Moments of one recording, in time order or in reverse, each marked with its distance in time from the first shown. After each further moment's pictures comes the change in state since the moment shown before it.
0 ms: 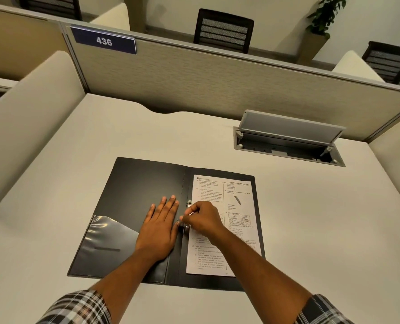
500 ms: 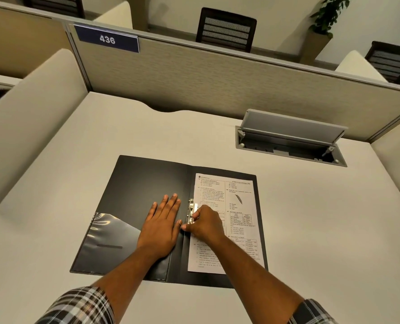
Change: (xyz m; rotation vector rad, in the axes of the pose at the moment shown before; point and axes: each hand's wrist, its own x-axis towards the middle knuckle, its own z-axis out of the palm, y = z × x) left_hand 0.002 -0.002 0.005 -0.007 0.012 -0.002; right_hand -0.004 0.013 0.013 -0.282 0.050 0.057
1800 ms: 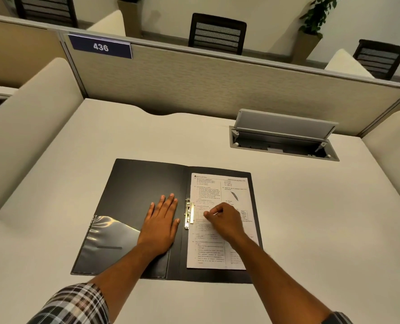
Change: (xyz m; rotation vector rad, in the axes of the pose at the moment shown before) left_hand 0.003 0.006 -0.009 0.023 -0.057 -0.028; right_hand -0.008 0.046 -0.044 0.222 0.134 -0.003
